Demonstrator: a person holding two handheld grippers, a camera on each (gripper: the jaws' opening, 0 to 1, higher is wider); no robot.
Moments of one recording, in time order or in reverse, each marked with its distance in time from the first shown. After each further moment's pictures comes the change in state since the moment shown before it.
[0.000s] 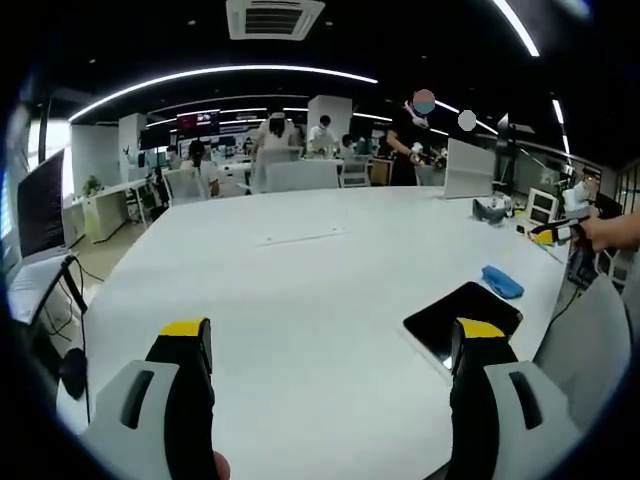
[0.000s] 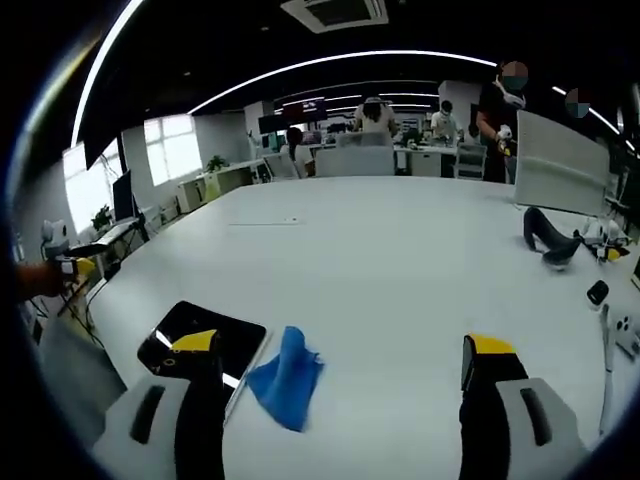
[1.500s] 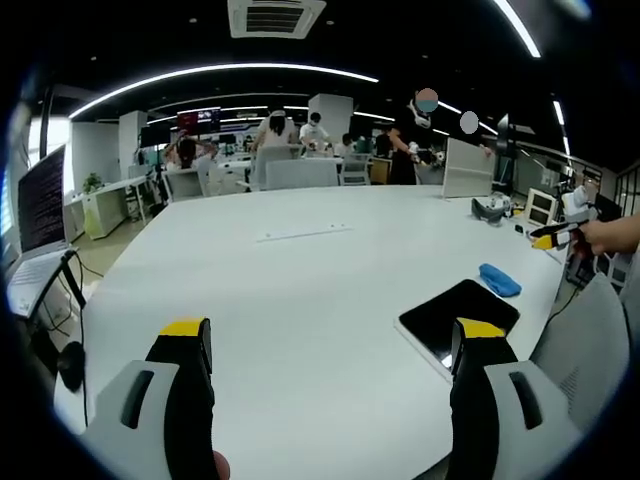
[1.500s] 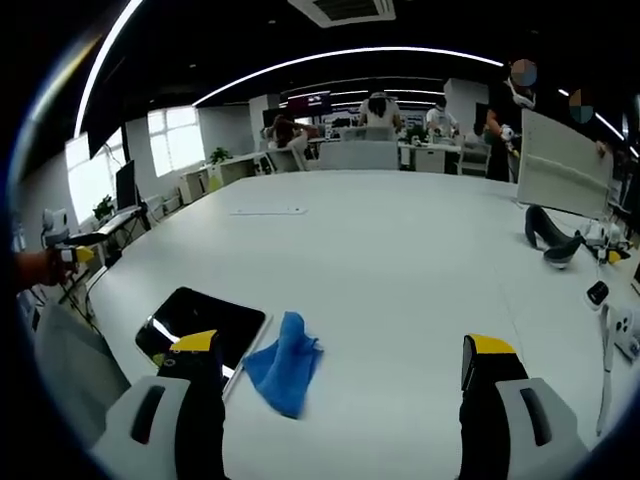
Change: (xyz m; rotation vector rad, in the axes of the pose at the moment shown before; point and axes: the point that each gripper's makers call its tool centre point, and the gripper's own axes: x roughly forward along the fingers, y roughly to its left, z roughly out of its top) left arm -0.005 -0.004 -0.007 -0.010 0.006 -0.002; right arm -0.002 0.001 -0.014 -0.035 0.025 0.010
